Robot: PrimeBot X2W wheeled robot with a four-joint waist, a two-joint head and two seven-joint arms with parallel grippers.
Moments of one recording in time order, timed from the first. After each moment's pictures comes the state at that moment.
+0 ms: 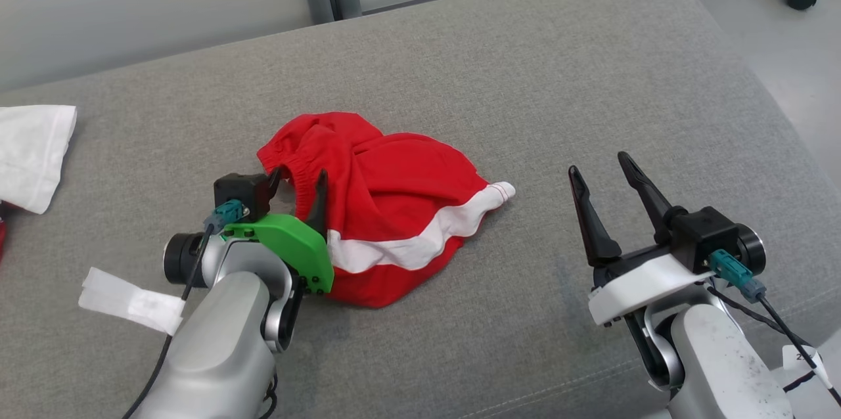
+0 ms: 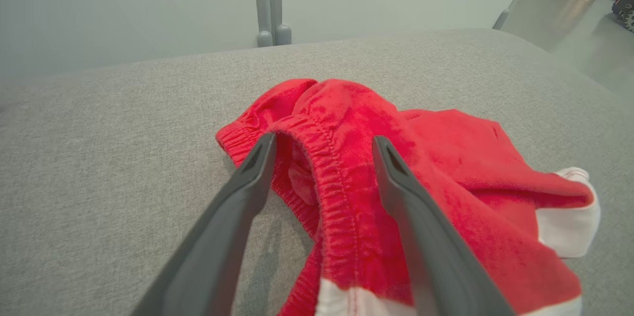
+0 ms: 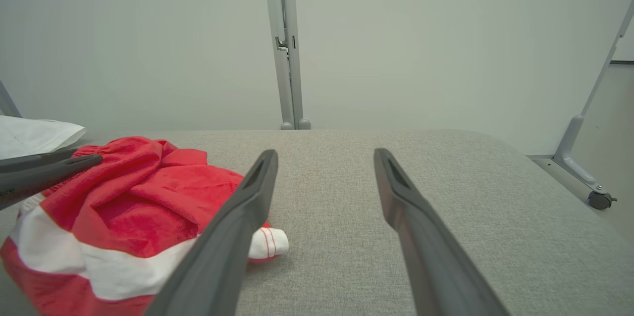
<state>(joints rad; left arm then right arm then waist) -0.56 0.03 -0.54 0.75 -0.55 0.09 -0.20 -0.14 -0.06 0.24 0.17 0.10 0.04 -0.25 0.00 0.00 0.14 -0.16</state>
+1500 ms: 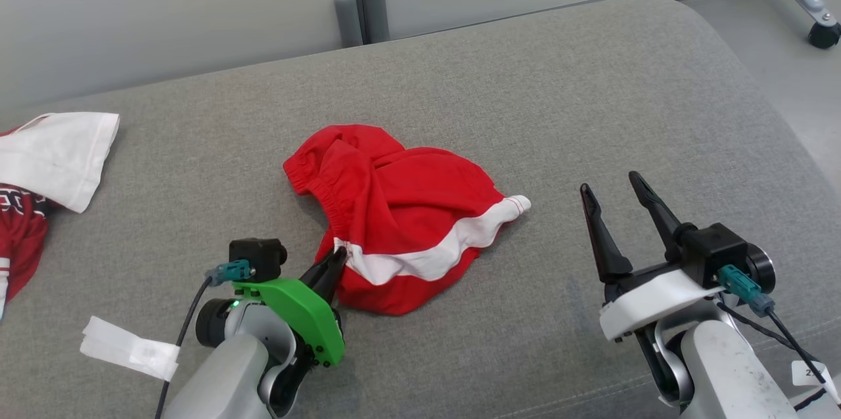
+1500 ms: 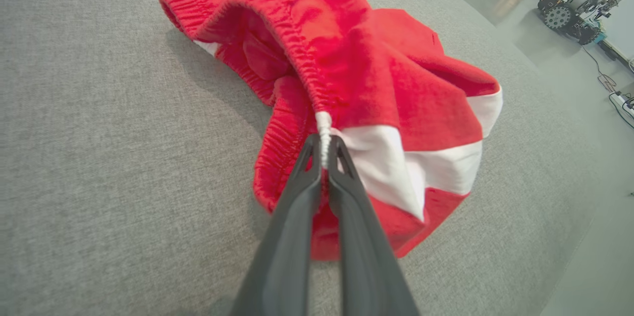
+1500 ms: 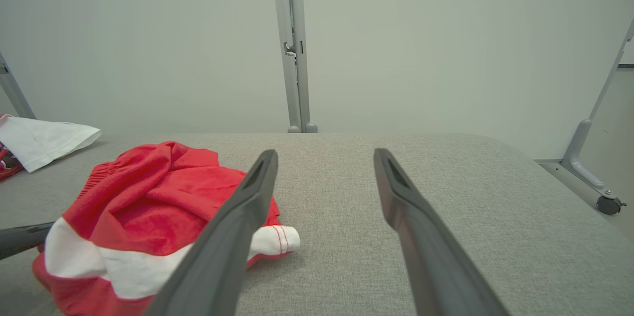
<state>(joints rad) -0.41 0.07 -0.61 0.69 -0.76 -0.12 -0.11 -0.09 -0.06 0.21 0.17 0.10 0.05 -0.25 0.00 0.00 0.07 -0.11</state>
